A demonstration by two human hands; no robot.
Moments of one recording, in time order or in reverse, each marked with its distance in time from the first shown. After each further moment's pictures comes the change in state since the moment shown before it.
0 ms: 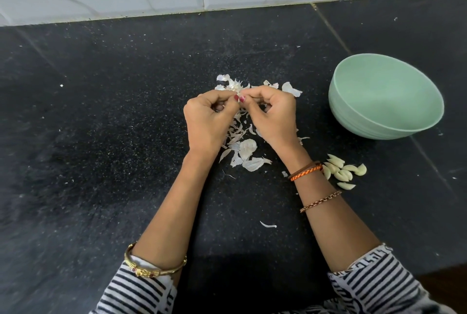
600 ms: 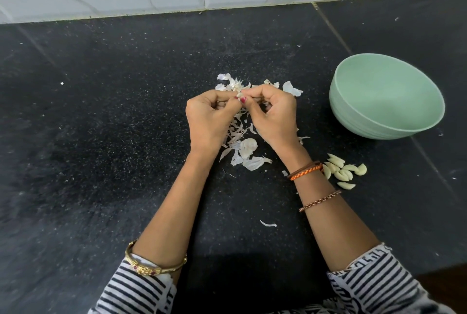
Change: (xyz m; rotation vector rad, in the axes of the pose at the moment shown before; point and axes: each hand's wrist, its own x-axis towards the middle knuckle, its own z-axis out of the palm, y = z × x) left_hand -0.001 0.001 0.001 -0.117 0.000 -0.168; right_hand -0.001 0.001 0.000 -0.036 -0.003 -0.042
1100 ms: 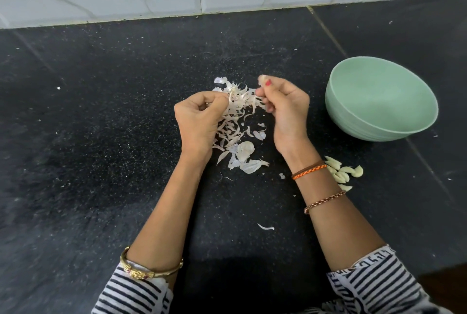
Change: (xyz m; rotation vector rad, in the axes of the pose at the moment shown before) left_hand 0.002 0.002 -0.002 -0.143 0.088 -0.044; right_hand 0.007 -0.019 -0.016 0.543 0.152 0.408
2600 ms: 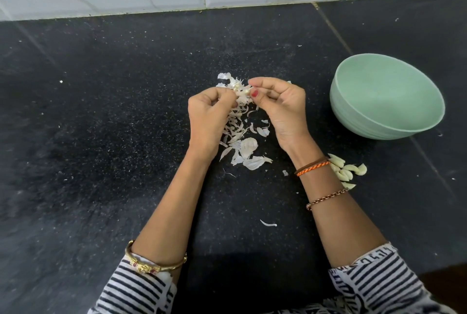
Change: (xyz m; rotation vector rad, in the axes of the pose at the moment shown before) left_hand 0.001 -0.002 0.002 0.079 -0.112 -0.006; right_hand 0.000 0.005 -0.001 -0.129 -0.208 -0.089
